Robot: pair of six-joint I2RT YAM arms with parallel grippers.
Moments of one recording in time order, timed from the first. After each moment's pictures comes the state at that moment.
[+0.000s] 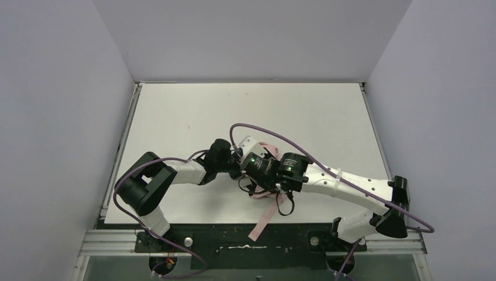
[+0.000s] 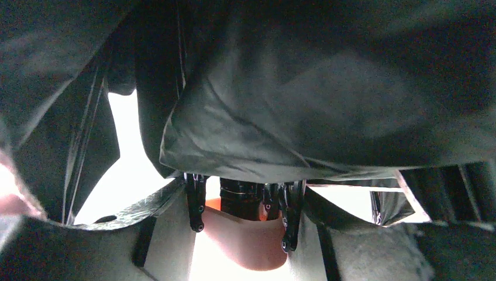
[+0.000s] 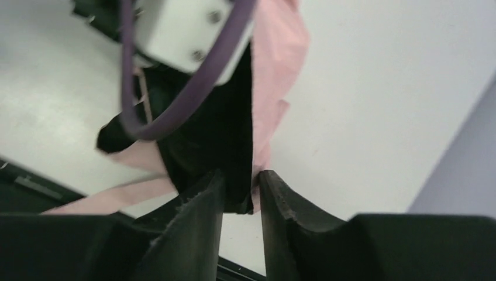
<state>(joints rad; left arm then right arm) -0.69 1.70 0.67 0.40 0.39 0.51 1.19 1.45 1.37 -1.08 0.66 0.24</state>
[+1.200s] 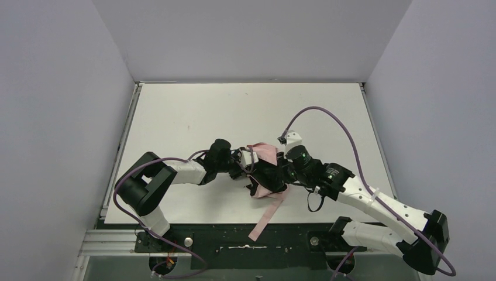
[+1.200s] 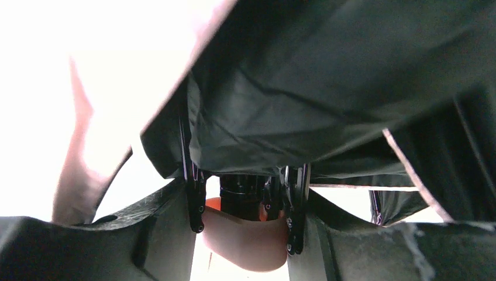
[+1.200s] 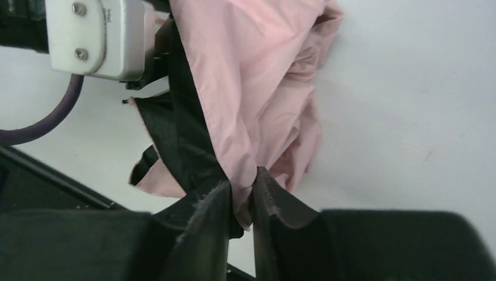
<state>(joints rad) -0.69 1.70 0.67 0.40 0.39 0.51 0.85 1.01 0.79 -0.53 0.15 0.40</state>
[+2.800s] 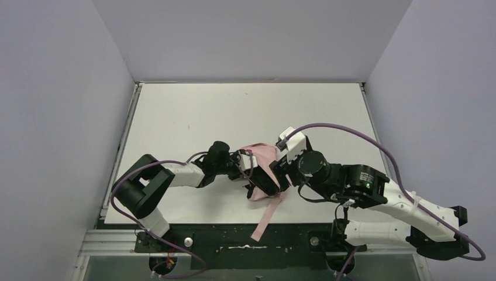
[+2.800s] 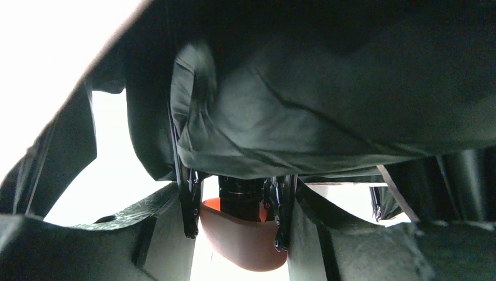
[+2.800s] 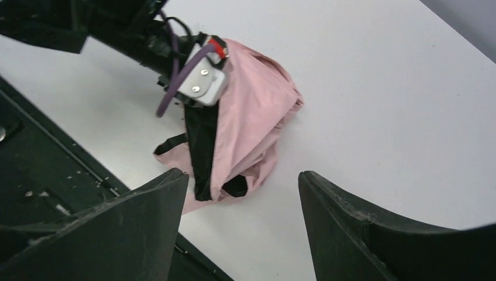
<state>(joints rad) -0.69 1.66 0.63 0.42 0.37 0.57 1.24 0.96 1.25 -0.90 0.49 0.16</state>
